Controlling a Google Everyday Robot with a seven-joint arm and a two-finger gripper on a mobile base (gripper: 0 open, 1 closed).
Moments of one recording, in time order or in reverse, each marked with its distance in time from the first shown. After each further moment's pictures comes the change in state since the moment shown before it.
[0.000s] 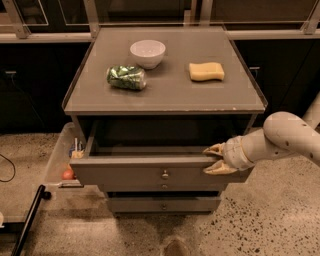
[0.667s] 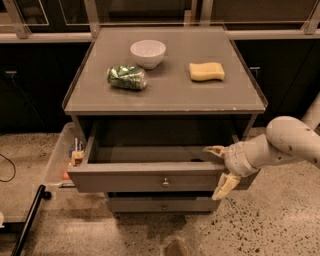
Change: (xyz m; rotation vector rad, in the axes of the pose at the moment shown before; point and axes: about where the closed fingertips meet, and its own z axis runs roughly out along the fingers) arm -0.002 0.023 -0.004 -0.040 -0.019 0.002
